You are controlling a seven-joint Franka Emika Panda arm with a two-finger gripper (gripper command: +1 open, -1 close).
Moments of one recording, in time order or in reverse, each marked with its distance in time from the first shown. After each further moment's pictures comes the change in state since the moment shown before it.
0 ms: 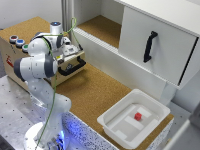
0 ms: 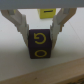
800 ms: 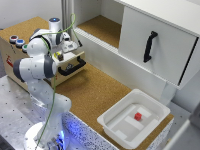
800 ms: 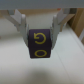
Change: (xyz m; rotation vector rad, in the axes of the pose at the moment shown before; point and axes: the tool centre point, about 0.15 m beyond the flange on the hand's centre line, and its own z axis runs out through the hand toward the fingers) arm 0.047 0.011 -0.094 -0.045 0.136 0.017
